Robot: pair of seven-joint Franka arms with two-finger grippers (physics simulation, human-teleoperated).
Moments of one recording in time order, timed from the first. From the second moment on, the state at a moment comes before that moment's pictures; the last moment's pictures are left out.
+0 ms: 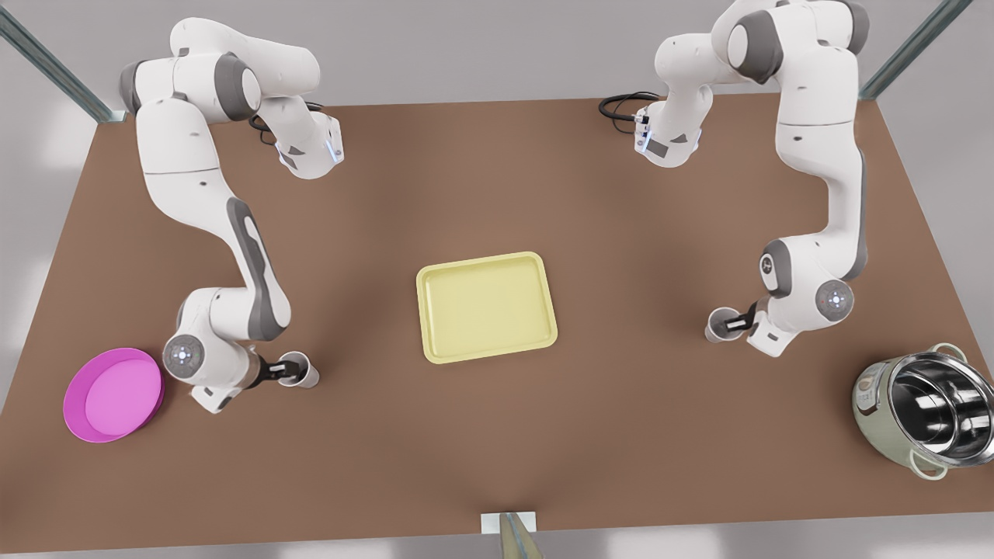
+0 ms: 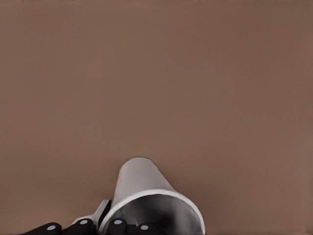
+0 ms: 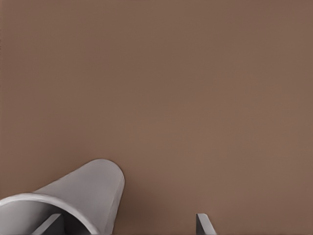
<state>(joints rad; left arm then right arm) -0.03 0.46 0.11 -1.92 -0.09 2.21 -0.07 0.03 0.63 -0.01 -1.67 0.05 2.21 -0.14</state>
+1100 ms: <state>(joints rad) -0.27 0.77 -0.43 -1.40 -0.05 2.02 -0.80 0.52 0.49 0.12 -1.90 0.06 2.56 0.15</state>
